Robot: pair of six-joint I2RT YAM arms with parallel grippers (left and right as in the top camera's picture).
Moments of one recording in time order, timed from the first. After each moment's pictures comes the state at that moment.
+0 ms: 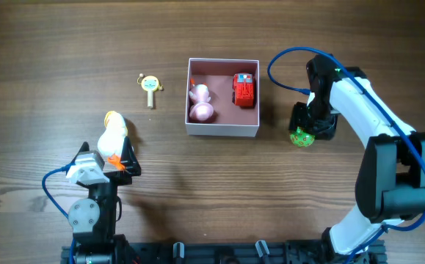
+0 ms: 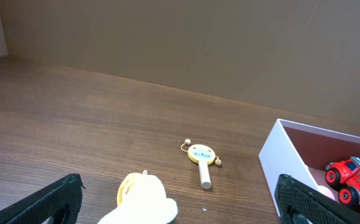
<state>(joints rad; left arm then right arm) 0.05 0.01 0.01 -0.07 0.00 -0.20 0.08 1.85 1.24 -1.04 -0.03 0.34</state>
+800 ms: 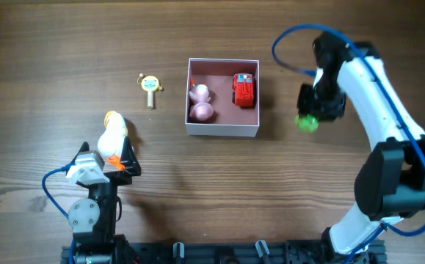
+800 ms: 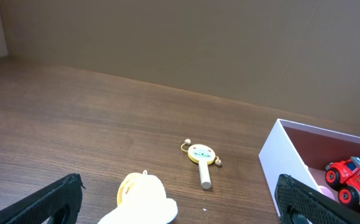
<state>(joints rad) 0.05 0.01 0.01 -0.07 0.00 -0.20 0.08 1.86 1.55 -1.31 -0.03 0.34</state>
